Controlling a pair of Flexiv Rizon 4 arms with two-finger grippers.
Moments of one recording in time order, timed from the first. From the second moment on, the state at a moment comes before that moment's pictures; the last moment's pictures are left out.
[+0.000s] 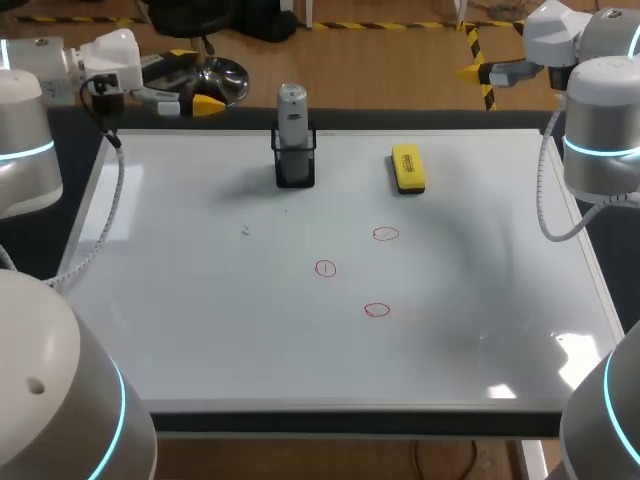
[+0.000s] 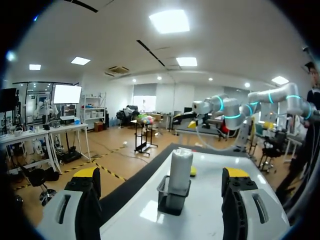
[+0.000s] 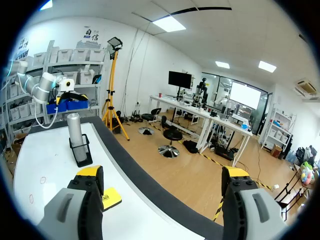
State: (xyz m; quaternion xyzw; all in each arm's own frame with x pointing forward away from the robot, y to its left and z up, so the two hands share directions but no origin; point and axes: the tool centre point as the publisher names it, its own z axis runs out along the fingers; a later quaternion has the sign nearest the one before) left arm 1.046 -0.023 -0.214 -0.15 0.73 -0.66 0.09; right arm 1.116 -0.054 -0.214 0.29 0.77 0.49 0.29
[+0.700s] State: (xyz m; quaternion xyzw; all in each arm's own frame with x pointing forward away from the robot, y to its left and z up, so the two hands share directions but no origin) left arm 1.035 -0.060 -0.231 -0.10 0.73 -0.67 0.06; right arm 1.116 -0.054 -0.214 0.29 0.77 0.49 0.29
